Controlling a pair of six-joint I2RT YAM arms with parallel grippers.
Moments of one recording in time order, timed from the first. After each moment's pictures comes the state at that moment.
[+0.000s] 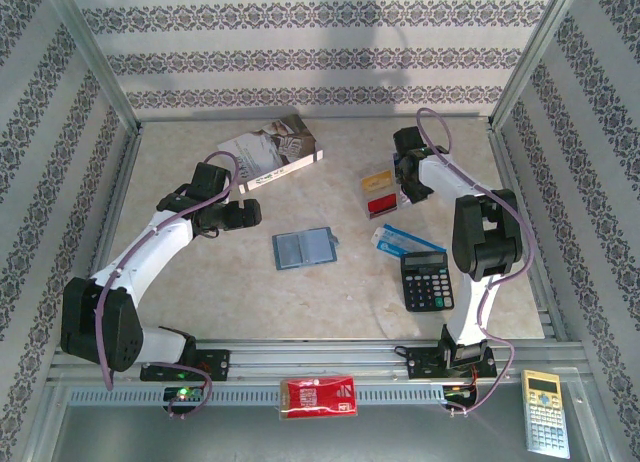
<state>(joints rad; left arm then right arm) -0.23 1.36 1.01 -0.68 0.05 -0.40 0.18 1.94 1.46 -0.72 0.30 1.39</state>
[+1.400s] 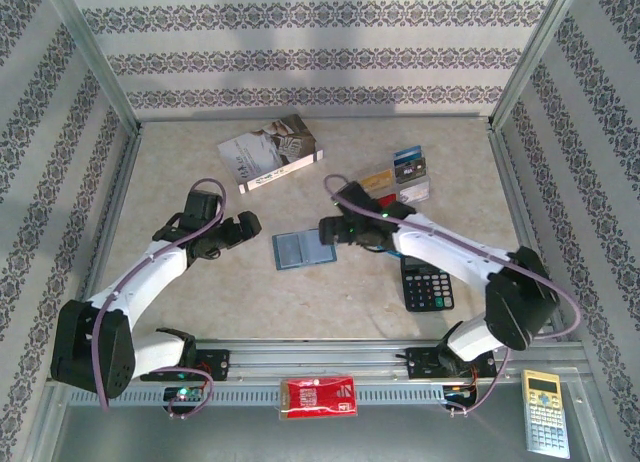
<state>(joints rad) -0.20 1.21 0.71 -0.43 0.19 -0.67 0.76 1.53 1.09 -0.63 0.12 0.61</state>
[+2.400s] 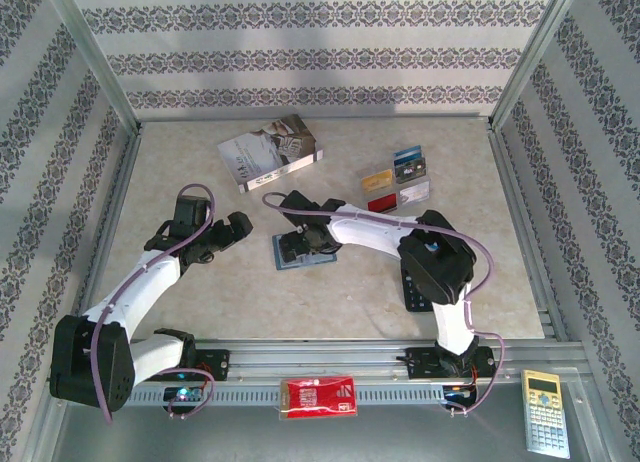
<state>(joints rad) -0.14 1.14 0.65 -0.39 0.21 -0.71 0.86 1.99 1.41 -0.66 0.01 0.52</state>
